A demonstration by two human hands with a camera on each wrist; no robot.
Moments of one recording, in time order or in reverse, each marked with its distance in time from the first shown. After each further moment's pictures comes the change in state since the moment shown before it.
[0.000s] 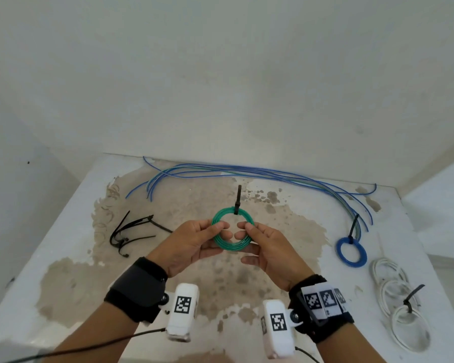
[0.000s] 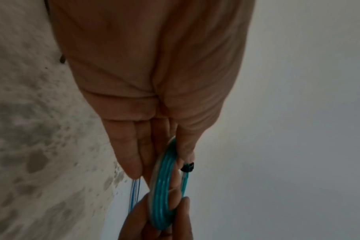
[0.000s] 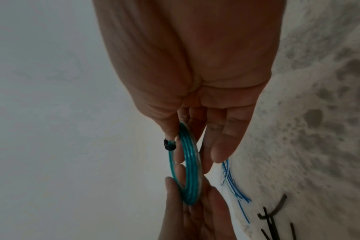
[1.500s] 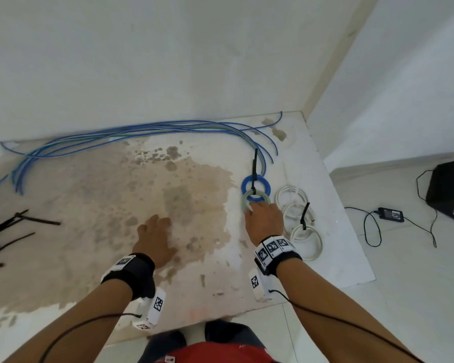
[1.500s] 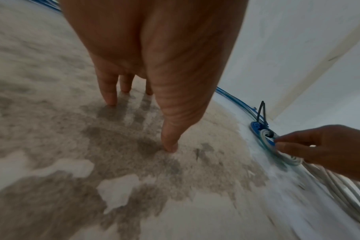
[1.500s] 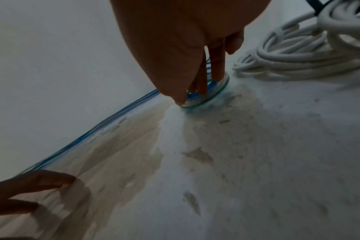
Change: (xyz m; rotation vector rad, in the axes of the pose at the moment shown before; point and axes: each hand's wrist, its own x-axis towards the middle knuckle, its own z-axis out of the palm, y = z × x) left_hand 0.125 -0.182 0.099 1.578 0.108 -0.180; right_hand -0.015 0.084 -0.294 -1.517 0.676 0.061
